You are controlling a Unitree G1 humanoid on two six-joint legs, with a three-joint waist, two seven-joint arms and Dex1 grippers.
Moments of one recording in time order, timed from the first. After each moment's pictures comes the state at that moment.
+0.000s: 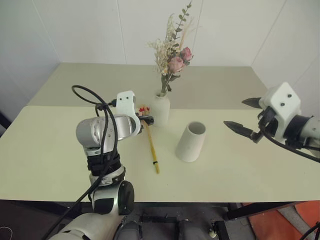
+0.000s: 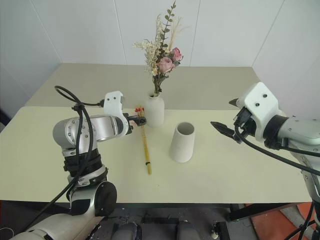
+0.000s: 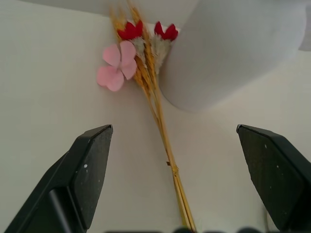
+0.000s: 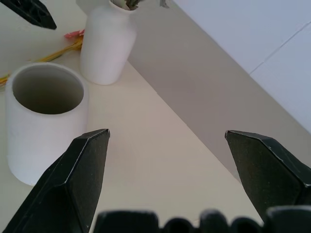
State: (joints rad) left arm -0.93 -0.06 0.39 -0.15 -0.33 1.61 0.20; right arm -0.38 -1.04 -0.26 -0.53 0.46 0.77 0.72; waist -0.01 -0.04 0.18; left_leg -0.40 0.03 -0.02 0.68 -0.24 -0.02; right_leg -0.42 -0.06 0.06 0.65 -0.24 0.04
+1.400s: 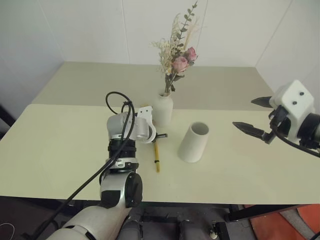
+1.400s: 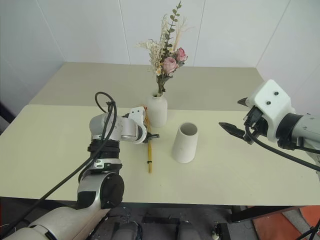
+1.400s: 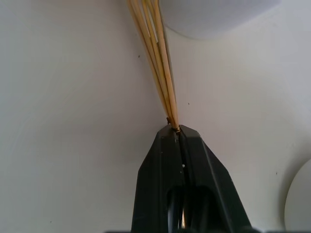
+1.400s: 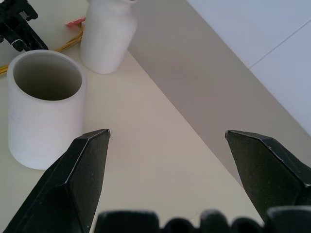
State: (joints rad) left arm -1.06 -0.11 0.38 0.36 -0.21 1.41 0.25; right arm -0.33 -1.12 -0.33 -0.53 0.47 0.79 0.76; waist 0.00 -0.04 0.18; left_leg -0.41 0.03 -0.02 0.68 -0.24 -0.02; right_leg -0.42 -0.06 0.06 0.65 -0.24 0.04
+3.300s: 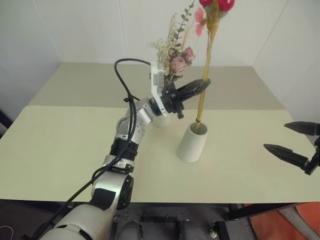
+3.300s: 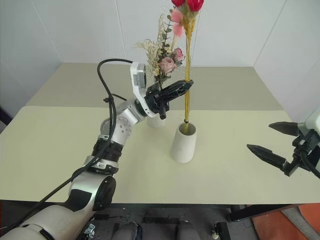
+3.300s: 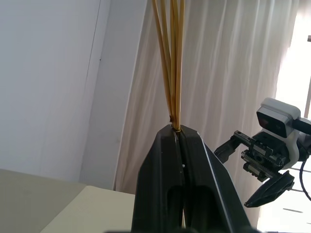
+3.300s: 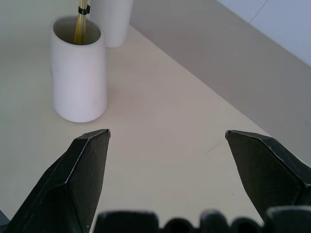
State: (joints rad) left arm -1.04 0.03 0.05 0.51 -0.60 0.28 -1.13; right arm 0.14 -1.05 -0.91 -0.64 0.64 0.88 0.94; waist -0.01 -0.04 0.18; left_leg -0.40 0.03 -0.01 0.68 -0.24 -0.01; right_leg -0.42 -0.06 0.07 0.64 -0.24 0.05
